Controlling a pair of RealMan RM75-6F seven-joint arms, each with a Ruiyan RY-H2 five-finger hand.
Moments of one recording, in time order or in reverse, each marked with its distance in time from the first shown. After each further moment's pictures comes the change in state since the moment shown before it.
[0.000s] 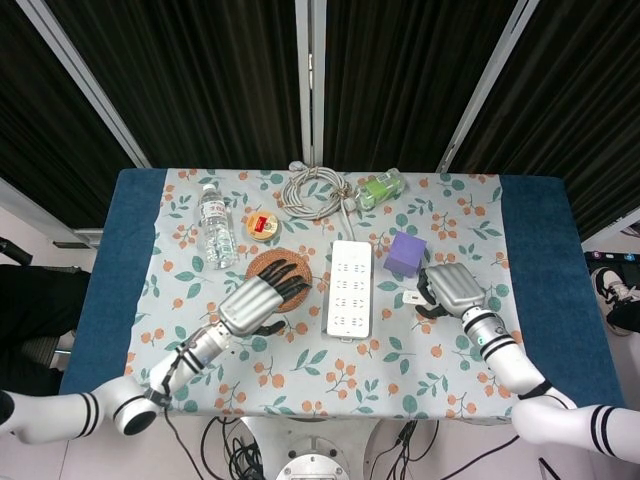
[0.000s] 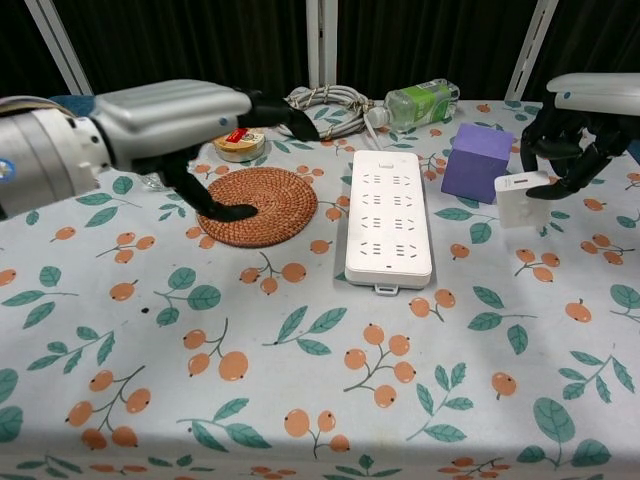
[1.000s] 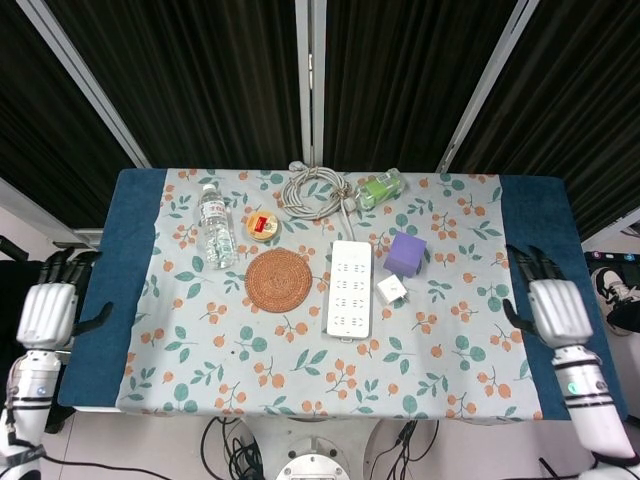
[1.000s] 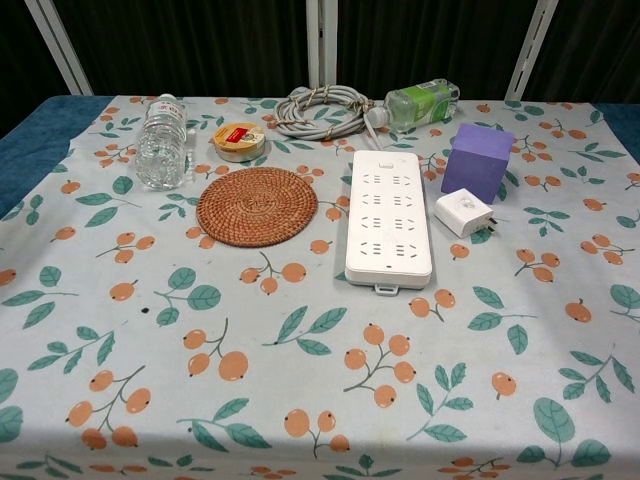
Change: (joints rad) left arm 0.503 0.287 0.028 -0.001 -0.166 0.445 -0.183; right arm -0.395 0.135 -0.056 -0.021 -0.326 0.511 0.170
